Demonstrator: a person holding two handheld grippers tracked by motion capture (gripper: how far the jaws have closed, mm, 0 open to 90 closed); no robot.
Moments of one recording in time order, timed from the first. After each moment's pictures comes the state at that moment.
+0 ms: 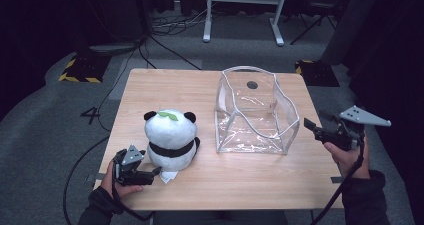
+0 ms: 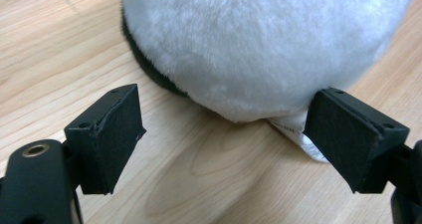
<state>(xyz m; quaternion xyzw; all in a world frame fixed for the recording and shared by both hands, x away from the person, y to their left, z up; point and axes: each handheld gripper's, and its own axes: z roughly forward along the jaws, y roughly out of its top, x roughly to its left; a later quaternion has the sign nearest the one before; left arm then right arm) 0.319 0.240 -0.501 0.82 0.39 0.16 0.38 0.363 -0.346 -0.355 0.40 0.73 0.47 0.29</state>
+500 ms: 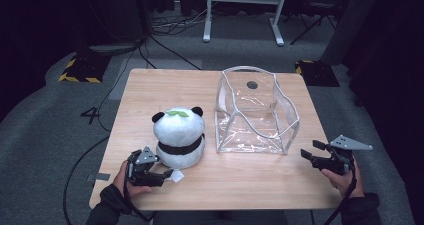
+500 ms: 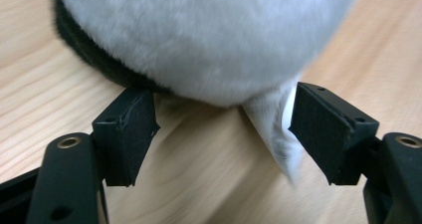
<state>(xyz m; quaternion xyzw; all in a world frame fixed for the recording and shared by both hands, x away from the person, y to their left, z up) 0.326 0.207 -0.509 0.85 0.35 0.10 0.38 0.358 -0.383 -0.462 0.42 0.77 0.43 0.21</state>
